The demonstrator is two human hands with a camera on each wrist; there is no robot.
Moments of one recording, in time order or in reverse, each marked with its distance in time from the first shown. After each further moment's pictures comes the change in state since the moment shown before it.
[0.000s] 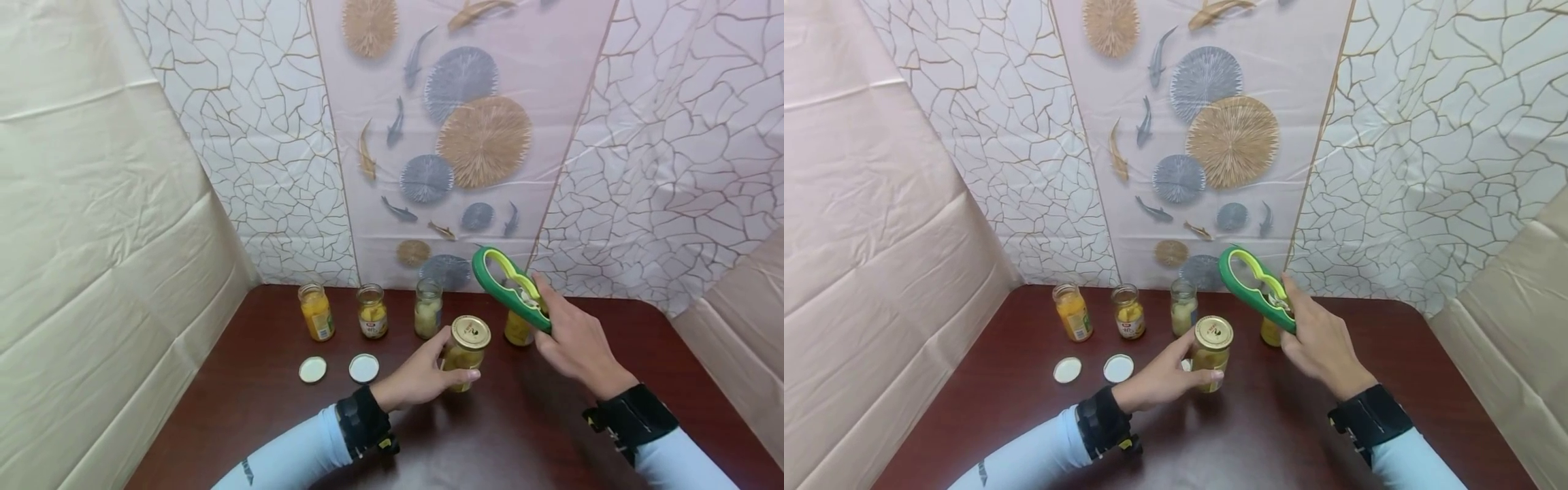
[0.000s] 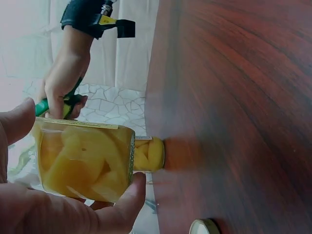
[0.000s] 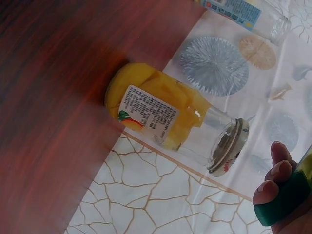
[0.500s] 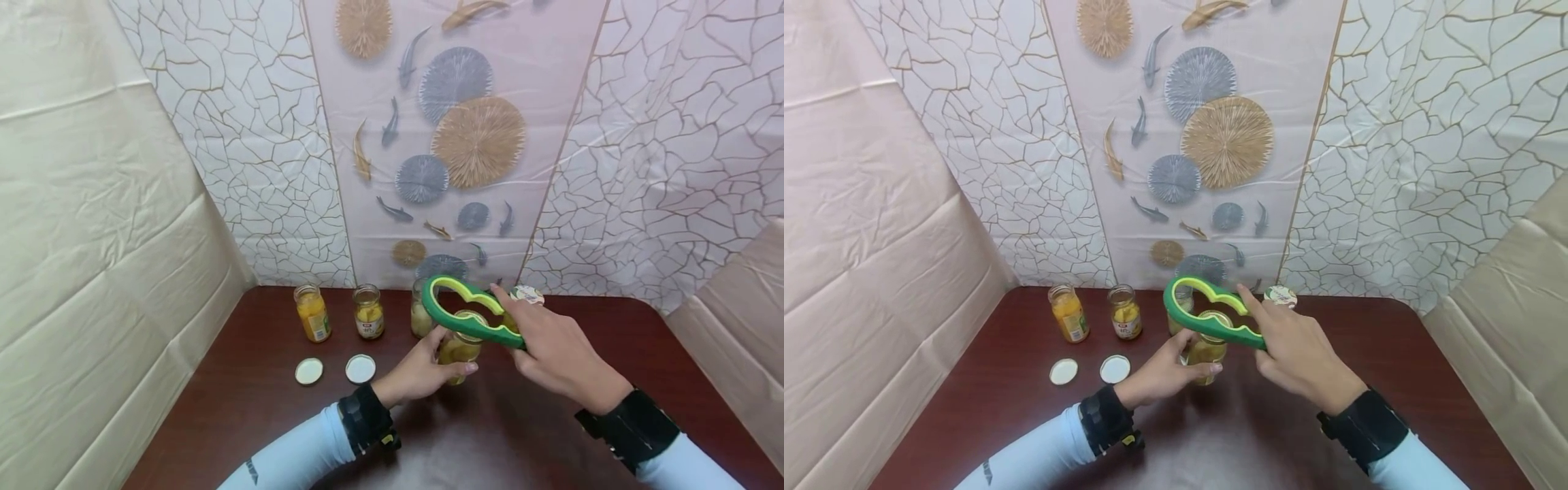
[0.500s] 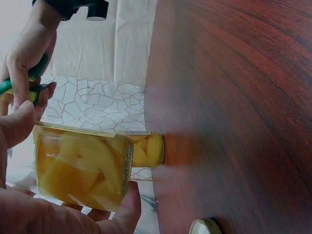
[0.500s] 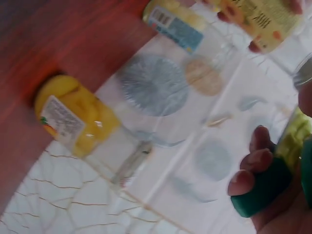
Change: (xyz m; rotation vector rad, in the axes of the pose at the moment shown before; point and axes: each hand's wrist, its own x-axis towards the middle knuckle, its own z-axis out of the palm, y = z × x) left_hand 0.010 -0.002 0.002 0.055 0.060 0.029; right_hand 0.002 -0.050 -0.023 -0.086 -0.102 -0.215
